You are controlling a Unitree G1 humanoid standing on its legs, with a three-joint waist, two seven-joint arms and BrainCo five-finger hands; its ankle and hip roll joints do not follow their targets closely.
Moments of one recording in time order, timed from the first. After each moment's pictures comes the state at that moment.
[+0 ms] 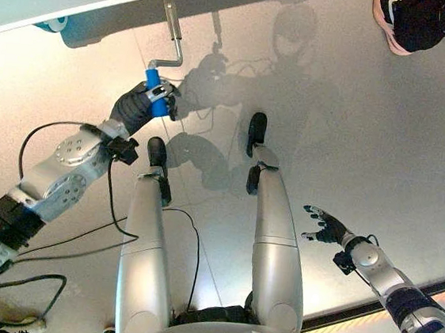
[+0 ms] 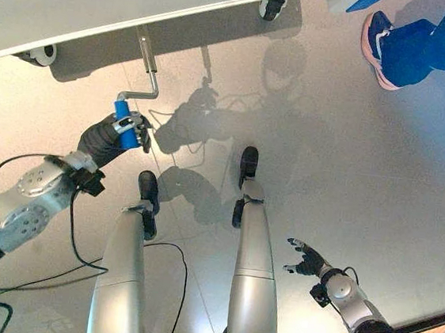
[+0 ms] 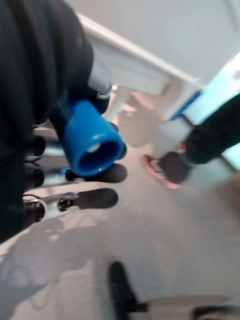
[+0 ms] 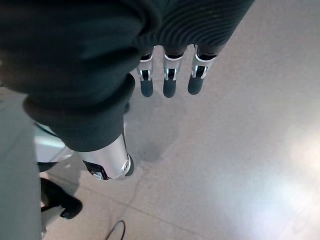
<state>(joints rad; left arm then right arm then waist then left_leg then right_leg) -0.32 0.93 -0.36 -0.01 -1.01 -0.12 0.00 -0.20 -0.64 0.50 0.73 0.04 -0.18 0.15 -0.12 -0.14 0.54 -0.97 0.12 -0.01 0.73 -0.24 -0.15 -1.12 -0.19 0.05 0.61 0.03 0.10</state>
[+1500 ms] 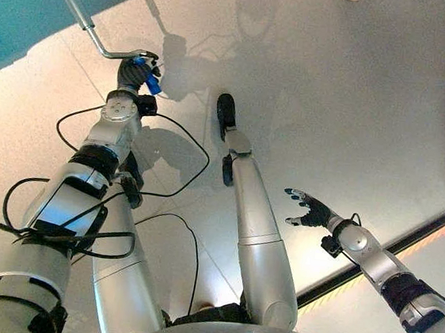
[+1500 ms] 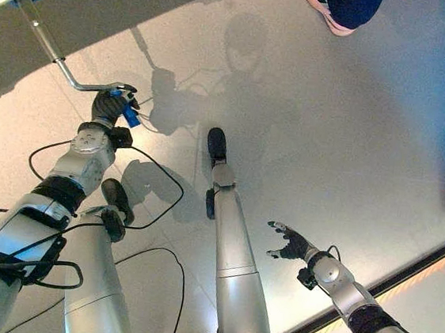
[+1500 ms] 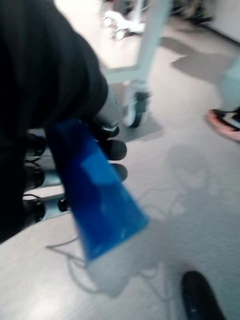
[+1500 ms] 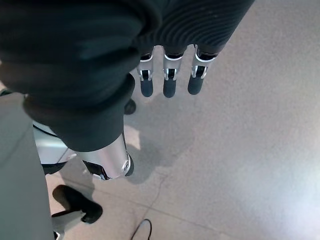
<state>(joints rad) -0.93 0.52 -0.41 0.88 -0.68 -0.16 0.22 -0.28 -0.69 0.61 0.57 0.07 -0.17 0.14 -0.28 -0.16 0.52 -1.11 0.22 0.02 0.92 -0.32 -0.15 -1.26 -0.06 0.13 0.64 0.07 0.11</state>
